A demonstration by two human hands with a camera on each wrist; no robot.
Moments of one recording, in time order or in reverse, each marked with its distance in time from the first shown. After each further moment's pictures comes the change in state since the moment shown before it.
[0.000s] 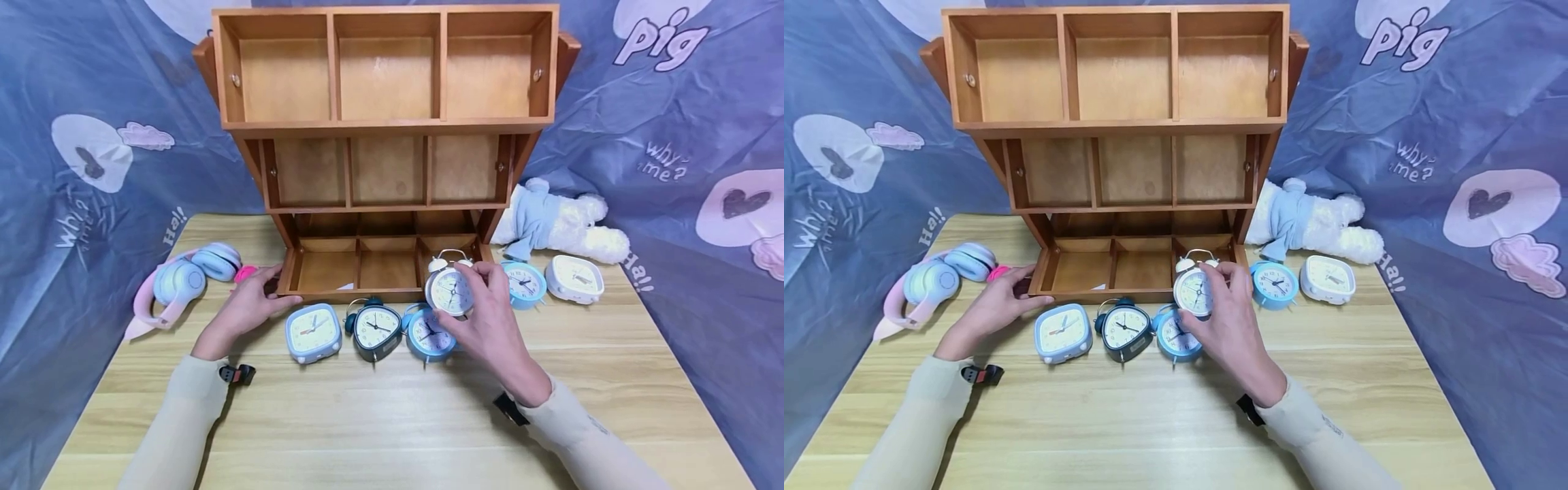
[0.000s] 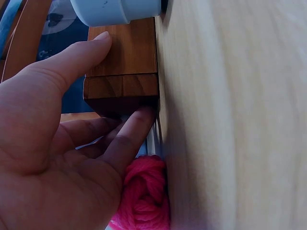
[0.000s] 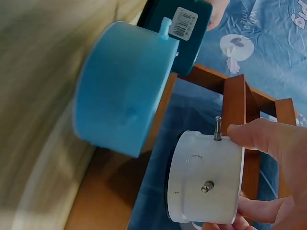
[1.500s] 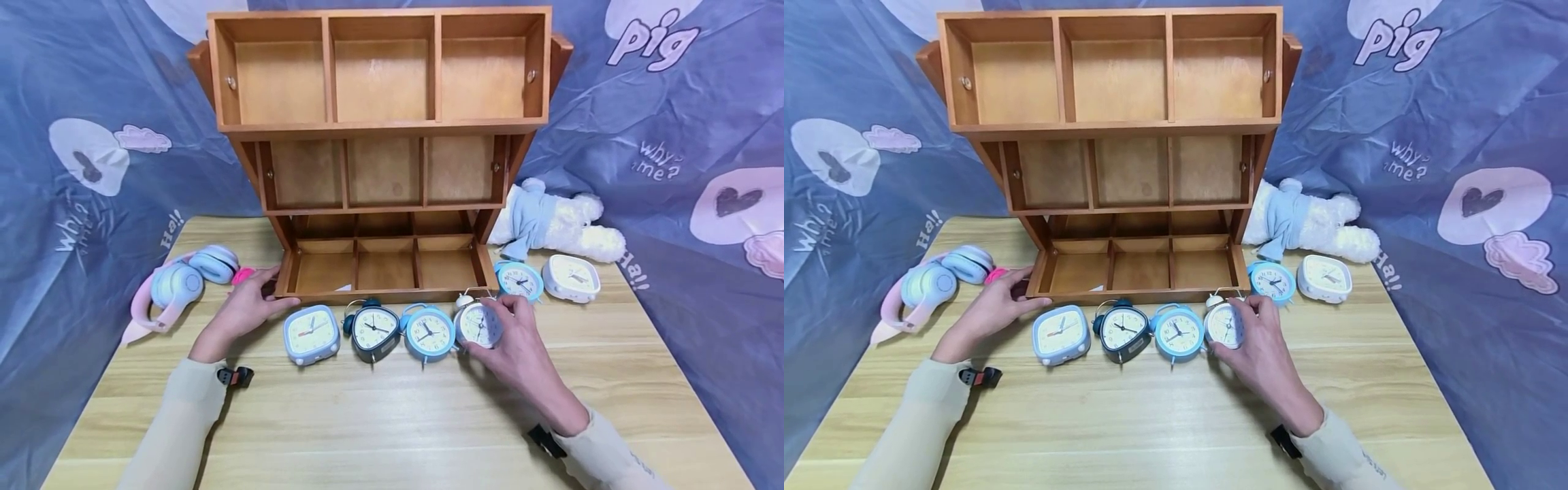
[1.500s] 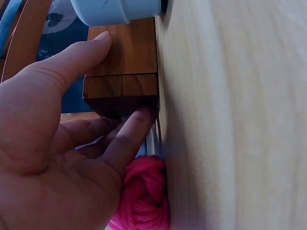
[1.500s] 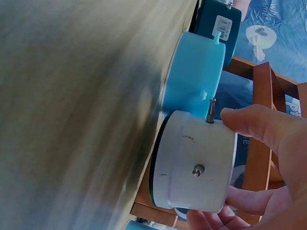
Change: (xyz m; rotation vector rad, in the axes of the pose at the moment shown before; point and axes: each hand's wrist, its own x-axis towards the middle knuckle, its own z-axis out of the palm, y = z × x) left_hand -0.002 0.001 0.000 -0.009 -0.007 -0.008; right_hand -0.043 0.041 -0.024 -0.092 -0.135 0.129
